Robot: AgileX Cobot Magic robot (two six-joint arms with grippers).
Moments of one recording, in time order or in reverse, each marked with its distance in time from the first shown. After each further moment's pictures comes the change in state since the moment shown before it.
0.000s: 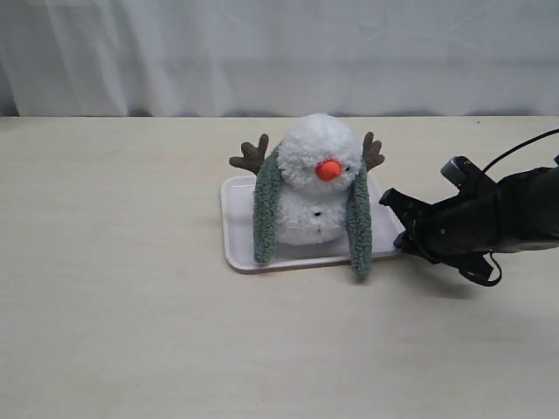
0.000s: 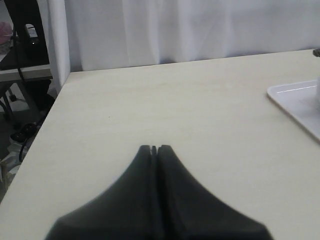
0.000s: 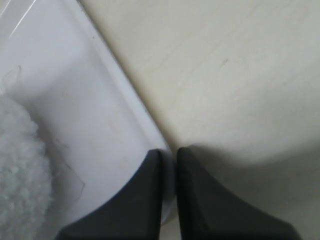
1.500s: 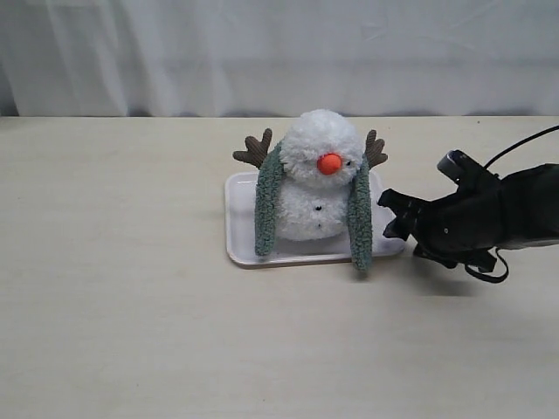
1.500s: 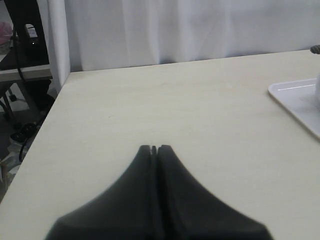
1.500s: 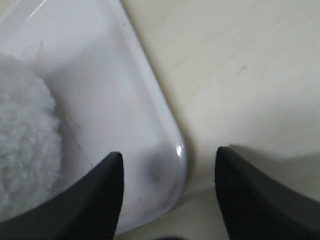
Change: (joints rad) left arm 0.000 0.000 0.000 0.000 0.000 0.000; right arm -0.002 -0.028 0.002 -0.075 0.017 -0.039
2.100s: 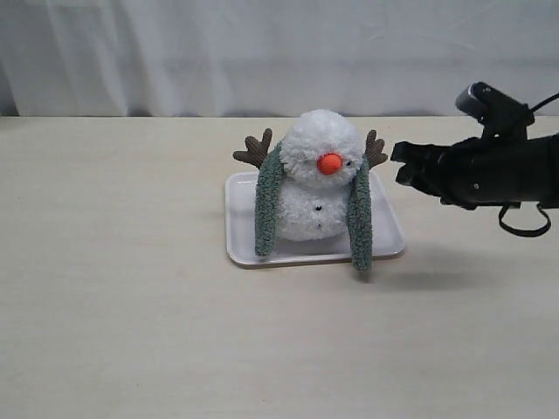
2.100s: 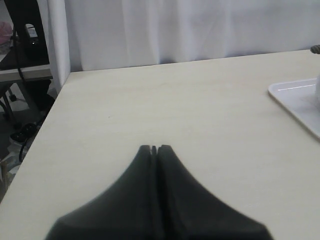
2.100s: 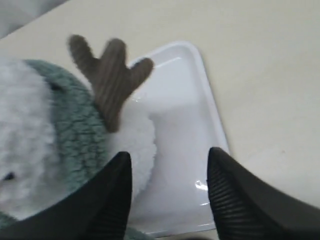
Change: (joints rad) left arm 0.000 0.000 0.000 0.000 0.000 0.000; right arm 0.000 -0.265 0.006 -0.222 0.019 0.004
